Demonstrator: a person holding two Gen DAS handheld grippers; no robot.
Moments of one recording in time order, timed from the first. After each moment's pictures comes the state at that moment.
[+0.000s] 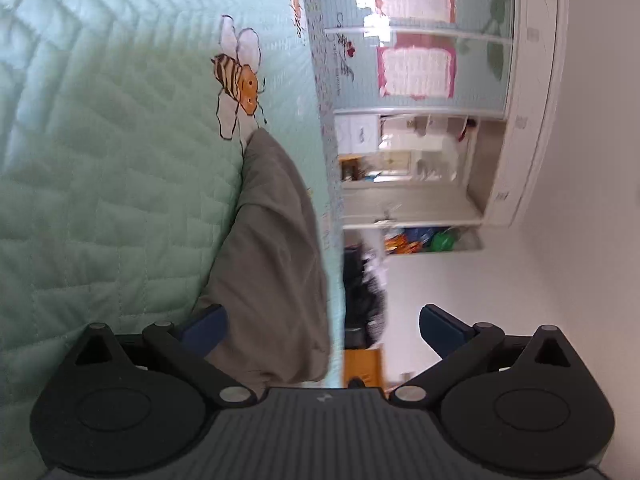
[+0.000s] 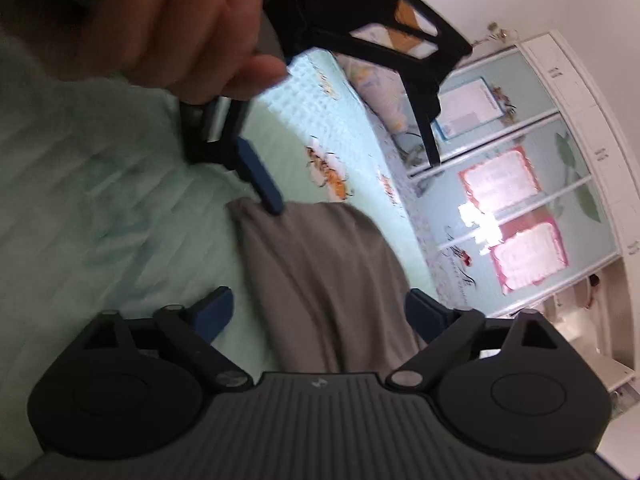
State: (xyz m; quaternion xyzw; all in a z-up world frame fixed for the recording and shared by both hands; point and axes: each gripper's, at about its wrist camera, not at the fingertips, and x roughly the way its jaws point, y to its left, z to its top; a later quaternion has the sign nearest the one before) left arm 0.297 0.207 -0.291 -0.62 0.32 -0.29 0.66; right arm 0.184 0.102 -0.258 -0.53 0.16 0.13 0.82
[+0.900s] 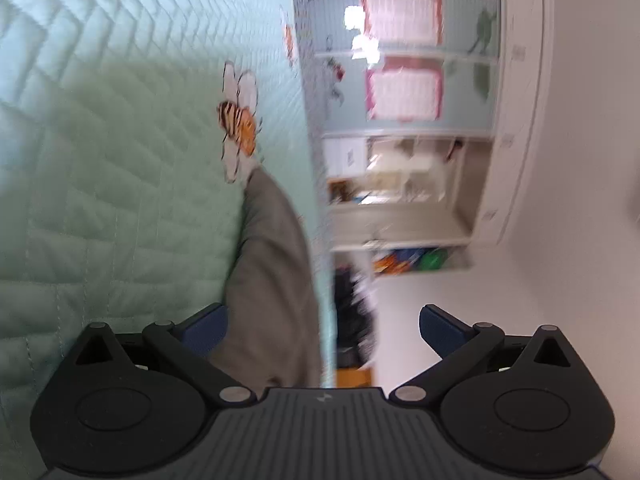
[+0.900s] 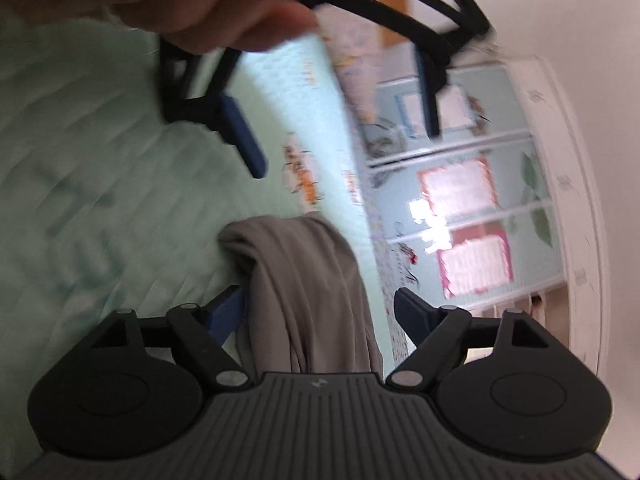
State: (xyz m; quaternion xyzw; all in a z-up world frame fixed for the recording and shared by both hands) left arm 0.278 0.231 -0.283 -0.59 0.31 -0.28 0.69; right arm 0.182 0.123 -0.271 -0.62 0.13 0.07 0.77
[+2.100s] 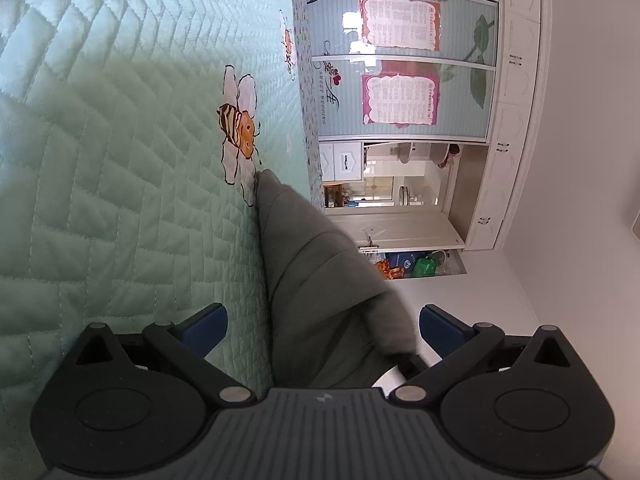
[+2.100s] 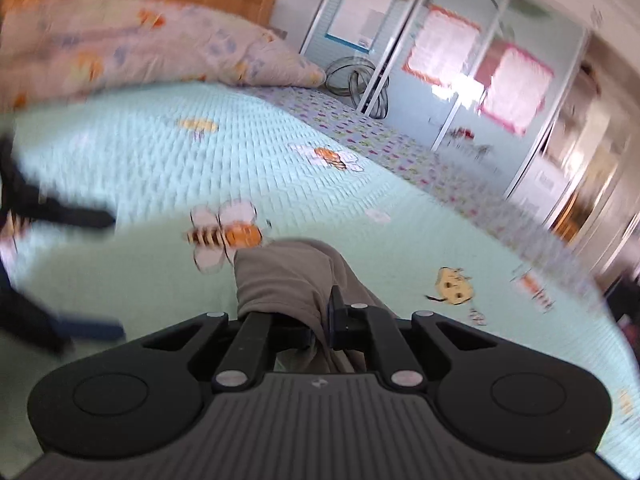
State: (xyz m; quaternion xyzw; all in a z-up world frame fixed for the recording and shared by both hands) left arm 0.268 0.242 -0.293 -0.63 0.28 -0.28 0.67; right arm 0.267 0.045 -0.136 -0.17 0.25 0.11 0.95
